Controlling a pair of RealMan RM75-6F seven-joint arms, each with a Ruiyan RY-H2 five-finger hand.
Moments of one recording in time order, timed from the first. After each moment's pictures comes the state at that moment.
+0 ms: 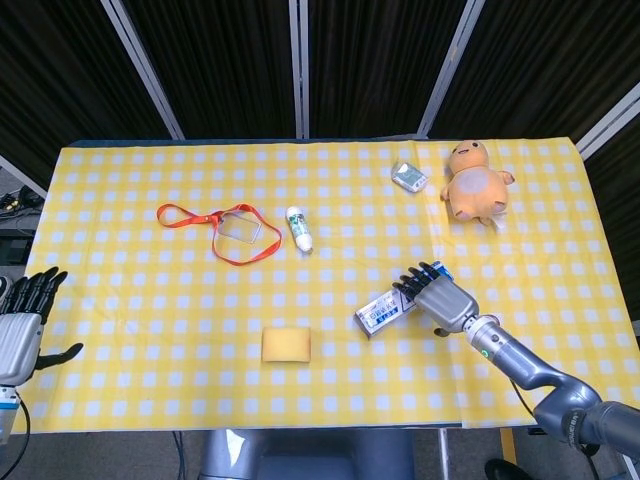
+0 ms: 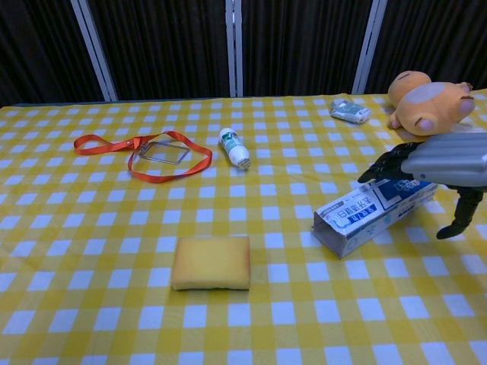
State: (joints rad) left arm -0.12 -1.14 -0.05 -1.62 1.46 1.43 0.04; right arm 0.70 -1.32 0.03 -1.33 -1.62 0.76 -0.11
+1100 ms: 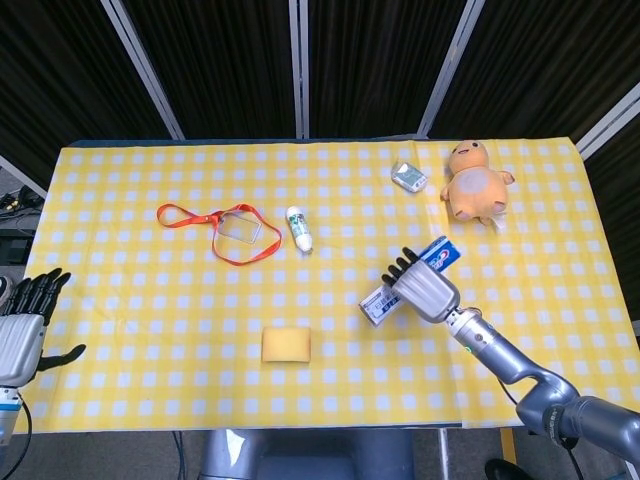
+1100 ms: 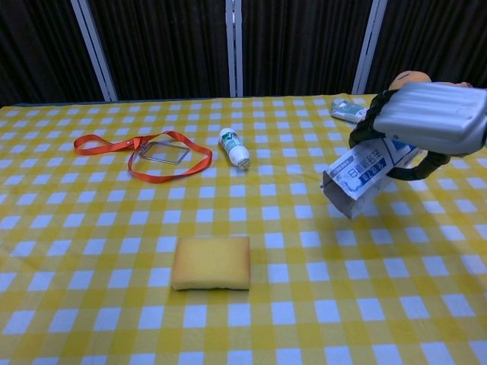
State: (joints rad) left arm -0.11 -1.13 -0.04 -1.64 1.47 1.43 0.03; right arm 0.71 -1.40 0.04 -1.25 -1.72 1.08 -0.33
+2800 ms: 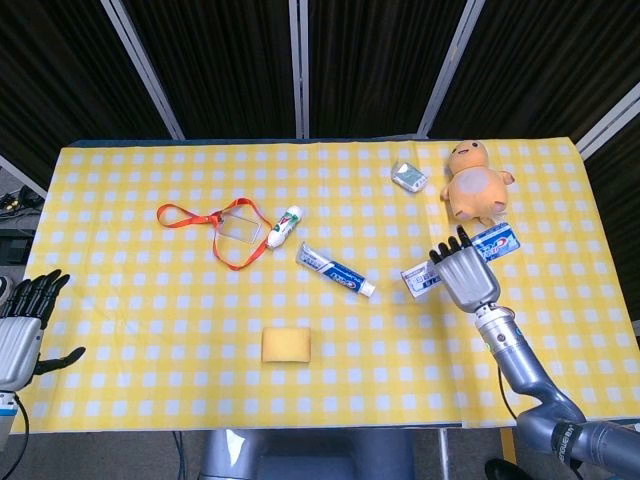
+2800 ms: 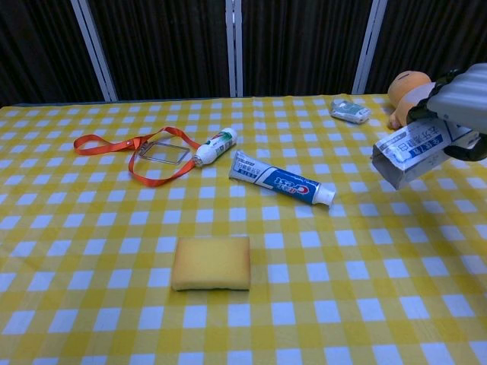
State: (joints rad) left arm -0.11 -1.12 -0.03 -1.65 1.50 1.45 0.00; right arm 0.58 -1.32 0.17 -1.50 -1.28 1.00 -0.79
